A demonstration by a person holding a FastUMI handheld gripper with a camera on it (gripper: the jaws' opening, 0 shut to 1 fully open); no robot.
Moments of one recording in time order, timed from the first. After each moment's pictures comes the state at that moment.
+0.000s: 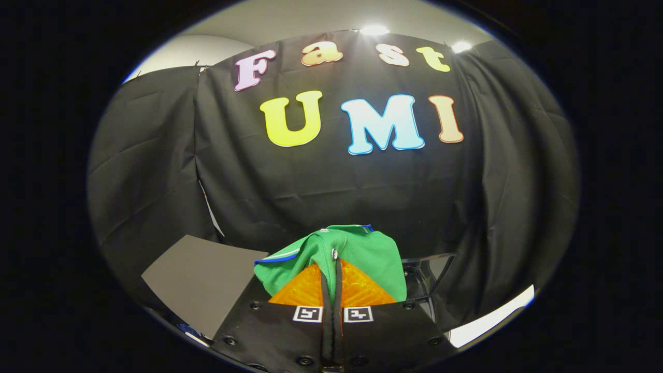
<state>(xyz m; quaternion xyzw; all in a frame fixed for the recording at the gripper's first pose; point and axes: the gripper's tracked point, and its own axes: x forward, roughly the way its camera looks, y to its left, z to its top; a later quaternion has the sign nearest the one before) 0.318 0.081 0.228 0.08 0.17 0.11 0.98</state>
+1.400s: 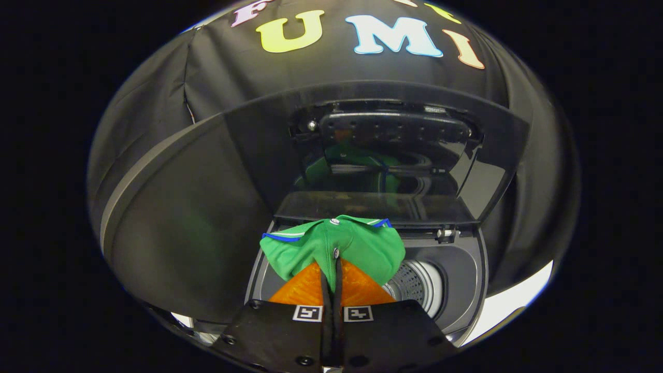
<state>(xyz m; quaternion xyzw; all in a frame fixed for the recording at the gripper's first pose) 0.326 0.114 -0.030 0.05 0.36 0.15 0.92</state>
